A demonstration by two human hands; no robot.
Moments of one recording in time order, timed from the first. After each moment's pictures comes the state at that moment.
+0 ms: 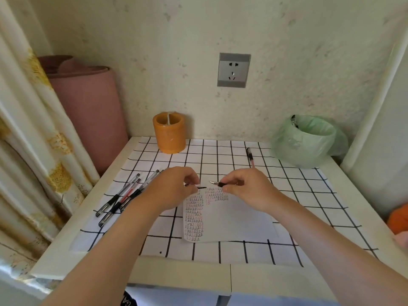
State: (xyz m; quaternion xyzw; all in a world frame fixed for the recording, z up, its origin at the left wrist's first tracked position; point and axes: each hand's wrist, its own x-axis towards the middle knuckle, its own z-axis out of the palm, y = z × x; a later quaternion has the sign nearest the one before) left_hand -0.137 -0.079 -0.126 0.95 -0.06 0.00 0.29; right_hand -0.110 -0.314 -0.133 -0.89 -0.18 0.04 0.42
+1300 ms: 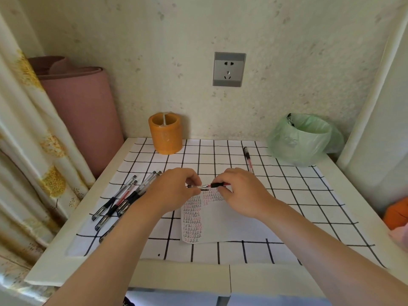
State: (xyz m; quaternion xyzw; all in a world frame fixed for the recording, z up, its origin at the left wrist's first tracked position) left_hand -0.141 -0.091 -0.119 0.96 -0.05 -0.01 0.29; right_hand -0.122 -0.300 -0.132 -0.93 -0.27 -0.05 0.23
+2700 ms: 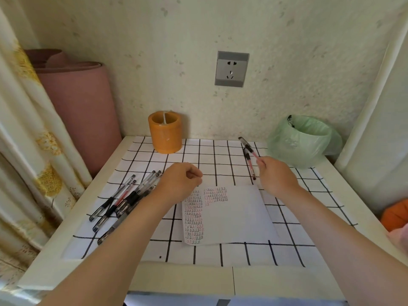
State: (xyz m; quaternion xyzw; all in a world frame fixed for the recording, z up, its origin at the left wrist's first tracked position) left_hand -0.119 -0.096 -0.131 0.88 0.02 -0.01 0.47; right_hand -0.070 -0.357 -0.137 -0.98 0.01 -0.07 0.21
